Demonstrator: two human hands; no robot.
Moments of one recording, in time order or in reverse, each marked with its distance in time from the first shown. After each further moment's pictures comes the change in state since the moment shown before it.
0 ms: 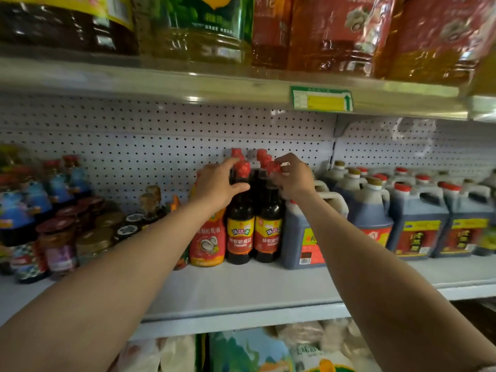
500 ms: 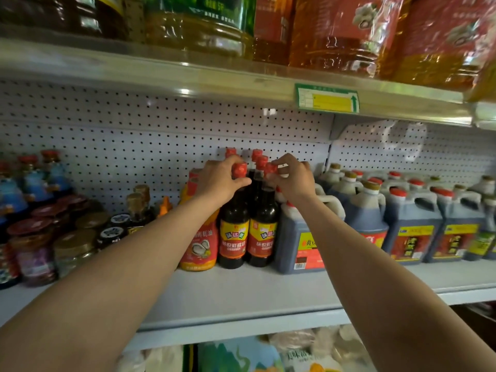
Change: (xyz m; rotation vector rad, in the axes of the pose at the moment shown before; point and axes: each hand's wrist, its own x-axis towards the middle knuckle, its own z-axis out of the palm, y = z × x) left_hand 0.028 -0.005 0.019 0.079 0.054 0.053; right_hand 0.001 0.010 0.000 -0.058 0.072 -0.094
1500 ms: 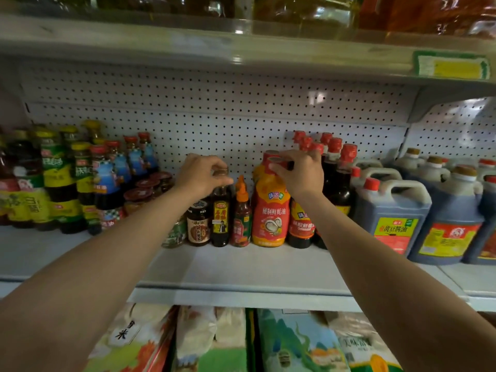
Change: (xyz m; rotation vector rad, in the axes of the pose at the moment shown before) left_hand -0.071 -0.154 -0.129 0.084 -0.007 -0.137; right_hand -0.066 -0.122 0.101 -0.030 0.061 -0.128
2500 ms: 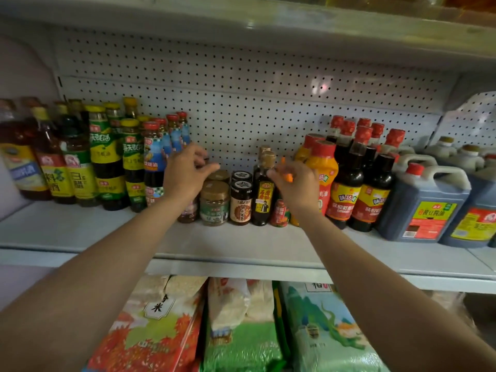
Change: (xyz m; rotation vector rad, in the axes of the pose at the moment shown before) left_hand -0.060 -0.107 -0.059 -0.234 0.246 -0.082; right_hand -0.084 -0.084 0.075 0.197 -0.054 0.152
